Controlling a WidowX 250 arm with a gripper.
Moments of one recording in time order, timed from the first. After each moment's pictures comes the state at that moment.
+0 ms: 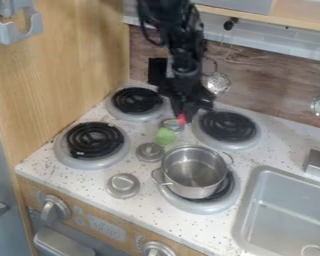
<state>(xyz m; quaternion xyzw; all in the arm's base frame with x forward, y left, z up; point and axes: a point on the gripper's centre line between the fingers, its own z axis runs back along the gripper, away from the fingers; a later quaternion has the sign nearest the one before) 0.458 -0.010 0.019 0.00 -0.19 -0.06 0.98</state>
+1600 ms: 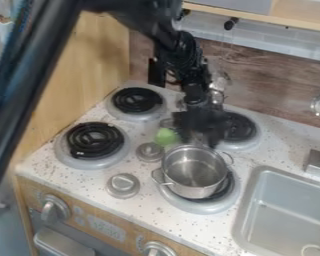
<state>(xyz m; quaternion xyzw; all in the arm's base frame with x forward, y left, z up) 0.469 -0.020 -0.020 -0.05 -0.15 -0.03 0.99</state>
